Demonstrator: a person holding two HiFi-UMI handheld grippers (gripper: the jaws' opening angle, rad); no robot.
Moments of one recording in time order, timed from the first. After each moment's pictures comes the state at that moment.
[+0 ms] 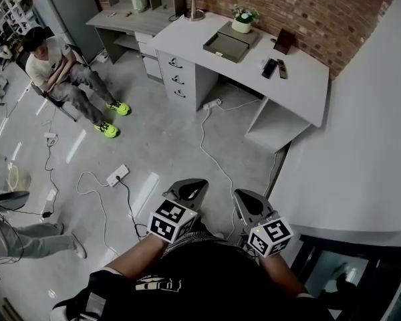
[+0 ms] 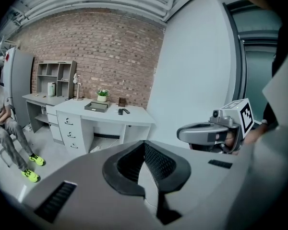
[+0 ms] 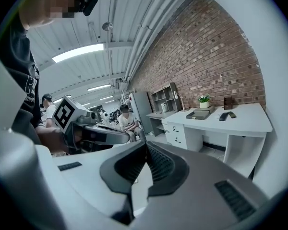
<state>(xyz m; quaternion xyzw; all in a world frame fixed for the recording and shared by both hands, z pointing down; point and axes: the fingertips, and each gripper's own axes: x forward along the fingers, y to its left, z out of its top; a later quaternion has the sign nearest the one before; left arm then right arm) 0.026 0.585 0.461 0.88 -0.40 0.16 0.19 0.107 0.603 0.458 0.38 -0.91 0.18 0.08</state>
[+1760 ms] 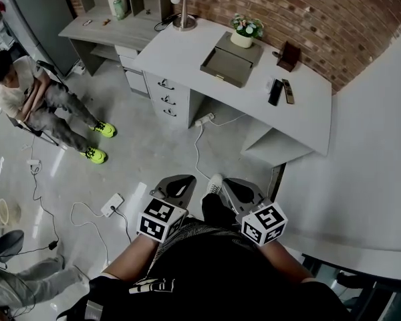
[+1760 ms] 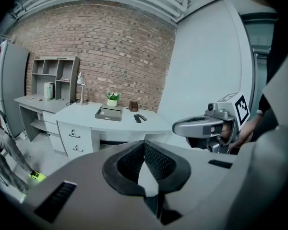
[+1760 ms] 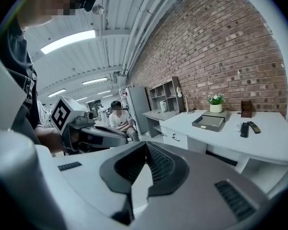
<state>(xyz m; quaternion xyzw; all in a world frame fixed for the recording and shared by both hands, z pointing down) -0.092 0.357 0.465 0.89 -0.38 0.16 0.19 -0.013 0.366 0.454 0.38 -0.90 0.17 0.12</state>
